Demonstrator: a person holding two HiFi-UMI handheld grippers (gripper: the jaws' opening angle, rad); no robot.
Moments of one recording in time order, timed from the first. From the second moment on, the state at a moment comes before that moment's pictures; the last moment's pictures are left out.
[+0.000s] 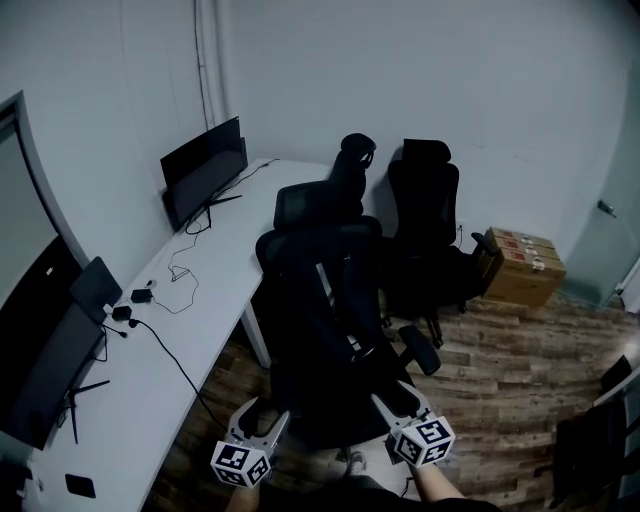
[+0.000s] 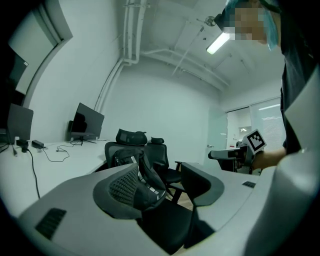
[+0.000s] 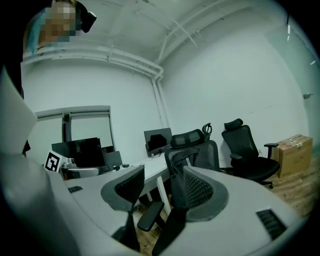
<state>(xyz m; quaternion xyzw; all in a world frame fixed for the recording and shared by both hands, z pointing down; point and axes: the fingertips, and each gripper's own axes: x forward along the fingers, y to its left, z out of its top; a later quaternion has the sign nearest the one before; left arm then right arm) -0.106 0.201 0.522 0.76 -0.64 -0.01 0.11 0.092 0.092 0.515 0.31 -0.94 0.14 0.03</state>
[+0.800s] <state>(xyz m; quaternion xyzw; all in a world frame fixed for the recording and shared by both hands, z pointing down) -0.127 0.050 0.551 0.70 -0.71 0.00 0.13 0.061 -0.067 0.531 0.23 -0.96 0.16 0.04</state>
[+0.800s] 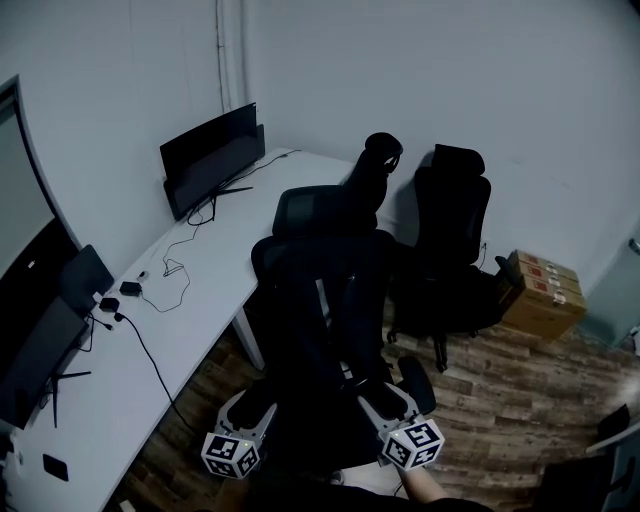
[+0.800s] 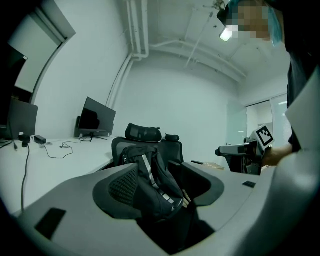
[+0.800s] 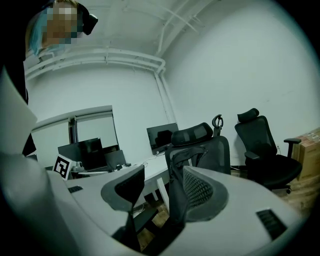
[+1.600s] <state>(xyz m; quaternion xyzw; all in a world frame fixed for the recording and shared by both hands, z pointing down) -0.310 -0.133 0.606 0.75 -0.64 0.02 0.17 -0.093 -0.141 0.559 0.32 -0.93 0.19 0.06</state>
